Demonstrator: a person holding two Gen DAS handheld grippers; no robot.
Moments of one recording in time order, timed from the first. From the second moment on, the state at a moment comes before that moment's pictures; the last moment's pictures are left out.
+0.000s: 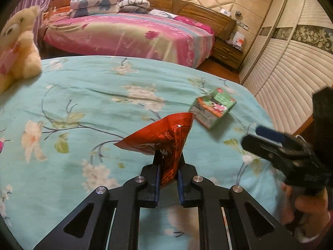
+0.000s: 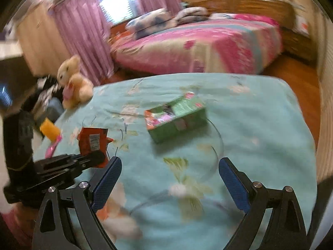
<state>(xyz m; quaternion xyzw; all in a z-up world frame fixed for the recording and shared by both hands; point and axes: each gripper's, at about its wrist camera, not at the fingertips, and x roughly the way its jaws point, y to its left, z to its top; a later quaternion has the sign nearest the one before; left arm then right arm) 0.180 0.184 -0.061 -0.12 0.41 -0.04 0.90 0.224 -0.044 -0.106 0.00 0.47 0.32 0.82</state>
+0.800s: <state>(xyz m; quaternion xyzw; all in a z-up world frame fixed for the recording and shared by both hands) 0.183 0.180 -0.062 -0.13 0.42 -0.05 0.90 0.247 -0.020 -0.124 -0.05 0.48 0.34 0.81</state>
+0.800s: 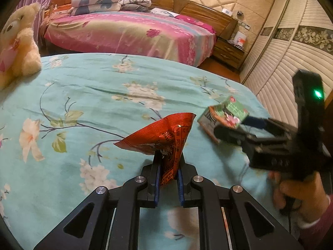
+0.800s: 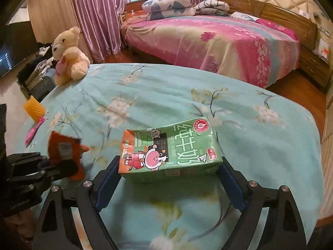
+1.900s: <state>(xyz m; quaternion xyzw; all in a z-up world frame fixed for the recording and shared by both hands) 0.126 0.086 -0.045 -0.05 0.41 -0.15 0.90 0.104 -0.175 -0.075 0.15 0.44 0.16 0.87</state>
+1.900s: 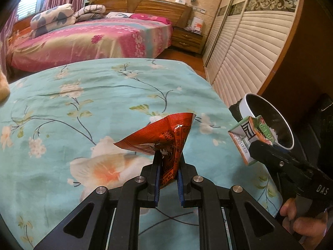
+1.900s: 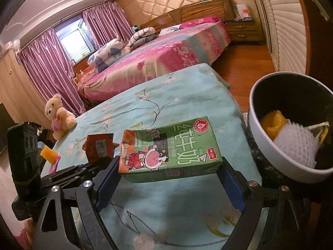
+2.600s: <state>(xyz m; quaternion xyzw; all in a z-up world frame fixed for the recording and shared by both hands) 0.117 0.064 -0.053 -0.04 0.41 -0.16 0.90 0.088 -0.179 -0.082 0.14 0.45 0.15 0.87</state>
